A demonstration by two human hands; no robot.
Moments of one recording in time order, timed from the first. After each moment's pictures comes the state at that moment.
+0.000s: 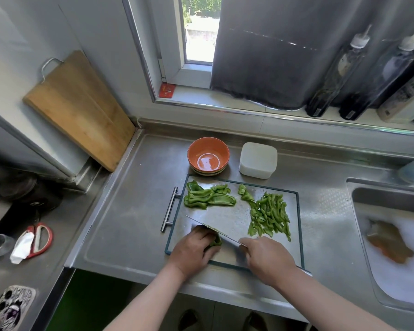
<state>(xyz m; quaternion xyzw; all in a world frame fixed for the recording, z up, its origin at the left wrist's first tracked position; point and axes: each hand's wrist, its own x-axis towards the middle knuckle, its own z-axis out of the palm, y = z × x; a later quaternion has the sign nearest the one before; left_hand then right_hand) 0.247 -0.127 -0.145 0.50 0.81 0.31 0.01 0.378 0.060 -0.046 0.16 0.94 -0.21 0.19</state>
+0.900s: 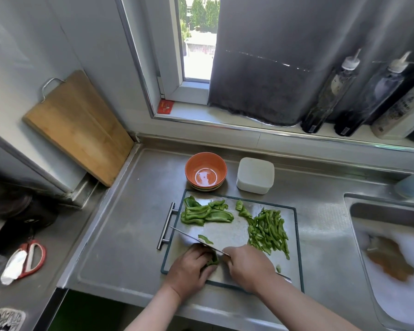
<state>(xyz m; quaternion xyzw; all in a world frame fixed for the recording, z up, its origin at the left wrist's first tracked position) 0.247 -0.127 -0.148 0.50 0.80 0.33 0.01 0.338 0.049 -0.049 0.16 0.94 -0.24 0.20</state>
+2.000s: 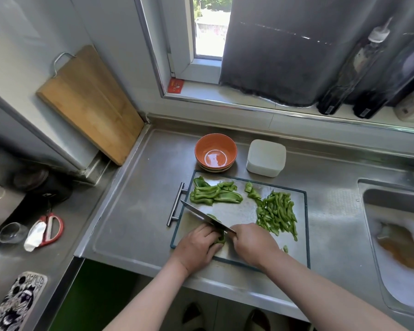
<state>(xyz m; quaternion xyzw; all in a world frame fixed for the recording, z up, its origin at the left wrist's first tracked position) 0.247 -0.130 -0.142 0.53 0.80 0.28 -0.01 0.332 0.046 -0.052 0.17 0.93 -0.25 0.21</state>
